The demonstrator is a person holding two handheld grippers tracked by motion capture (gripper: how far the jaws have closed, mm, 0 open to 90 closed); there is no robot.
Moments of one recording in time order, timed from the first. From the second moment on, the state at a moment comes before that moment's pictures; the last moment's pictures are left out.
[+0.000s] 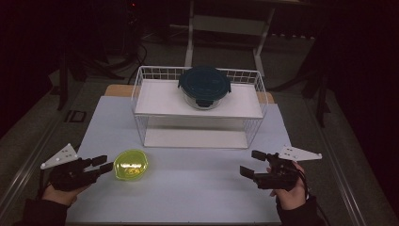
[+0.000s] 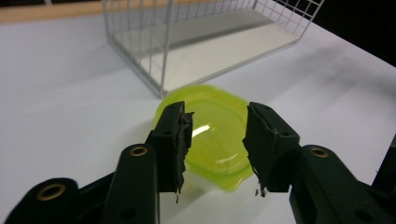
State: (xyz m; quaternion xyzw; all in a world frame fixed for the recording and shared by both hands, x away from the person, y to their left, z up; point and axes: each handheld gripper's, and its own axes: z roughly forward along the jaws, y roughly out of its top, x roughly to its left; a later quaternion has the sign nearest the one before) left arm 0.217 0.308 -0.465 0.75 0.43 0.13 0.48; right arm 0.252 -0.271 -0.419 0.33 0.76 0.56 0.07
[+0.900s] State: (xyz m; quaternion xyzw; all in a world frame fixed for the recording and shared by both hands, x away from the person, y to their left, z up) left arm 0.245 0.293 -0.531 0.80 0.46 0.09 0.37; right arm 0.250 -0.275 -0.433 0.33 0.76 0.56 0.06
